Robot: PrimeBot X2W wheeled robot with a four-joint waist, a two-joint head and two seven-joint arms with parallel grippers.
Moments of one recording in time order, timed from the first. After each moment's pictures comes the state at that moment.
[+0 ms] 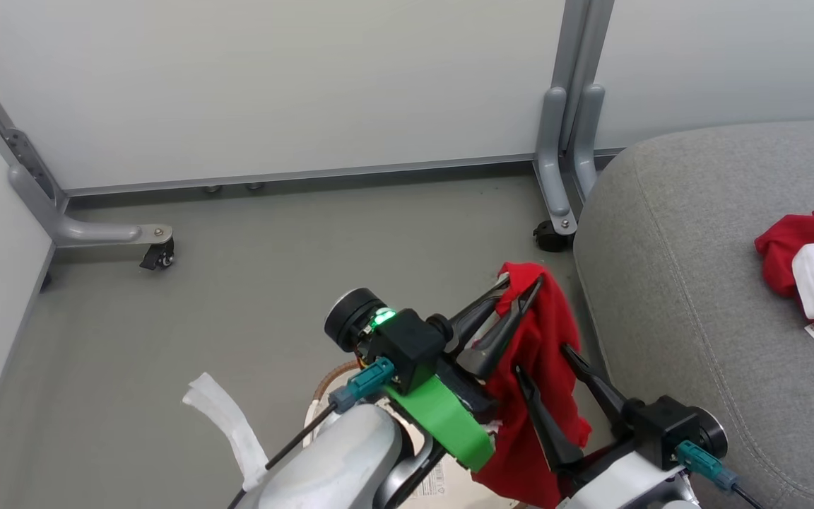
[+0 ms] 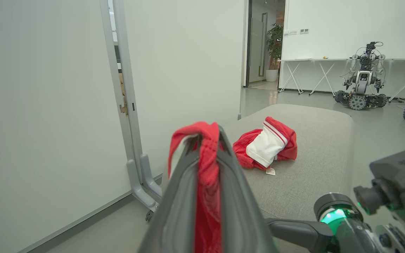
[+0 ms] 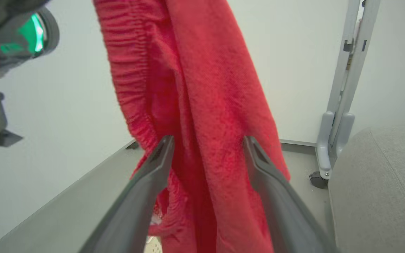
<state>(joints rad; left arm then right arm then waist) -0.47 0.05 -0.83 0.25 -0.45 -0.13 -0.26 -0.01 -0.15 0.38 0.13 0.25 0.13 -0.26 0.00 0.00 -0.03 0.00</state>
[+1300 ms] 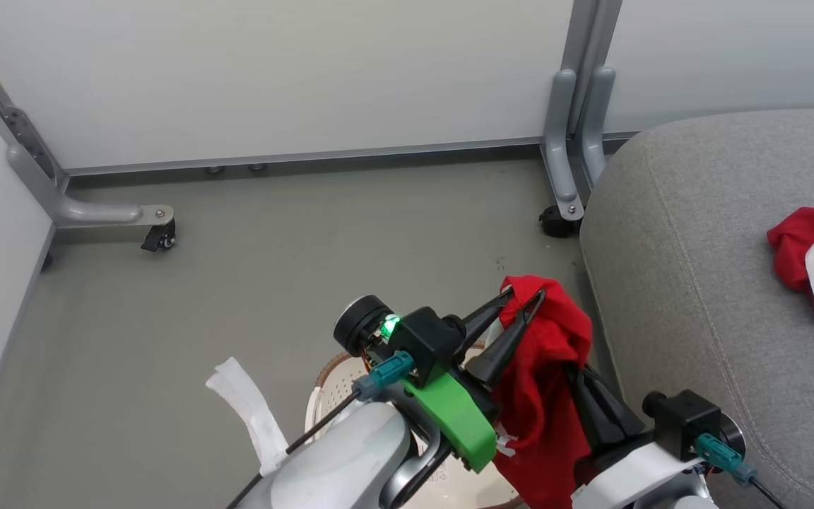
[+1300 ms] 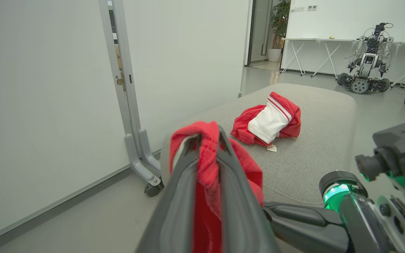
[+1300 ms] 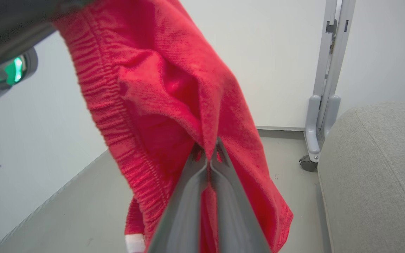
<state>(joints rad) -0.54 0.05 -0.94 0.36 -0.53 -0.09 -0.26 0.00 -0.13 0.30 0.17 0.25 0.13 -0.26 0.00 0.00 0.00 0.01</state>
